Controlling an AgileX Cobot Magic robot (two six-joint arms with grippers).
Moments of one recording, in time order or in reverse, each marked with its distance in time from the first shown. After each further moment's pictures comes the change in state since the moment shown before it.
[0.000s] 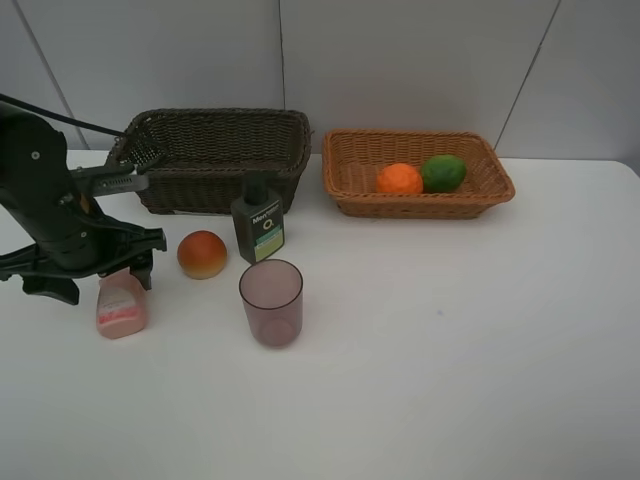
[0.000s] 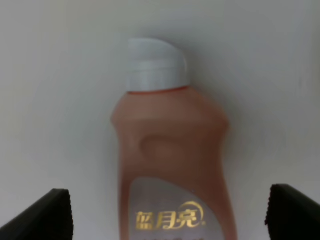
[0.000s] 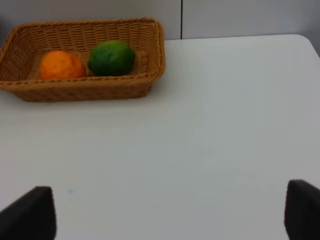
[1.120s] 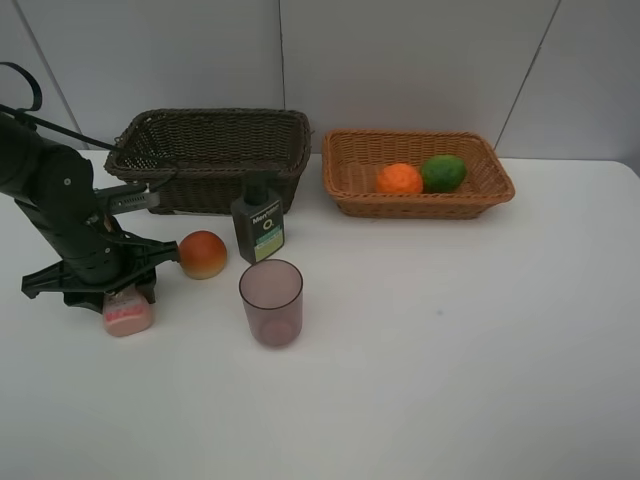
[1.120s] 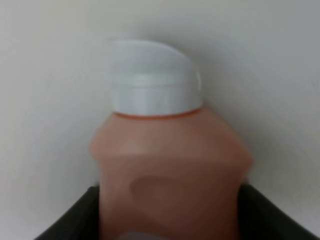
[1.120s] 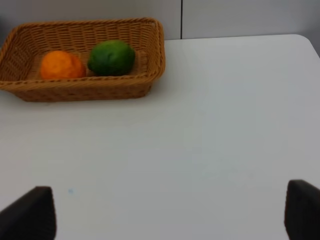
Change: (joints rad) left arm -0.001 0.122 -0.008 -0.026 -0.090 -0.048; right arm 0.000 0.000 0.000 0.000 0.000 0.000
